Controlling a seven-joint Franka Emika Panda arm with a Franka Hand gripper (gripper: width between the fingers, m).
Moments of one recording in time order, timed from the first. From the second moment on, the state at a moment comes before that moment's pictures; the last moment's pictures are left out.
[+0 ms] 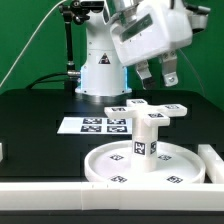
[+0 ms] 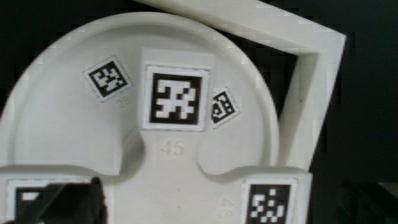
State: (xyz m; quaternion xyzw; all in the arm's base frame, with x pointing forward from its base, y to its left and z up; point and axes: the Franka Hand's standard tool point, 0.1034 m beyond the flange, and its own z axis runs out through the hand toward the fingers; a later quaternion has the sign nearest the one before) arm 0.570 0.049 0.144 -0.81 0.56 -0.01 0.17
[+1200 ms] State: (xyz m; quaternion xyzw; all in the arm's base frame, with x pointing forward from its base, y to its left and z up) arm 0.561 0.050 0.134 -0.96 -0.26 -0.06 0.04
